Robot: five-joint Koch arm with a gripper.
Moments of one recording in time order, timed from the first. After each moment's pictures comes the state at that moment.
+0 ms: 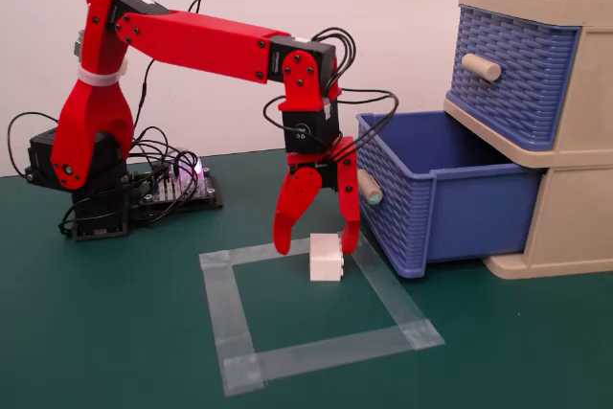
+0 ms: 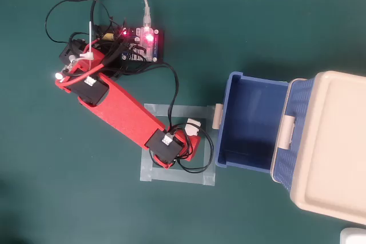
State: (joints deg) arm -57.0 69.3 69.3 81.2 158.6
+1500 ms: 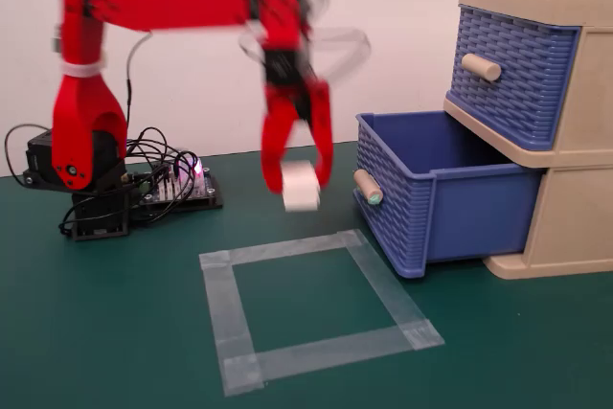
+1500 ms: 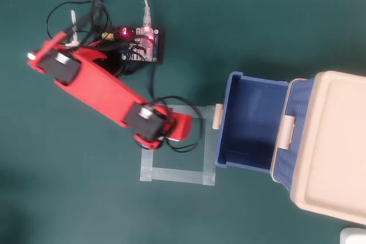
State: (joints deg) arm -64.0 86.7 70.9 94.7 158.0
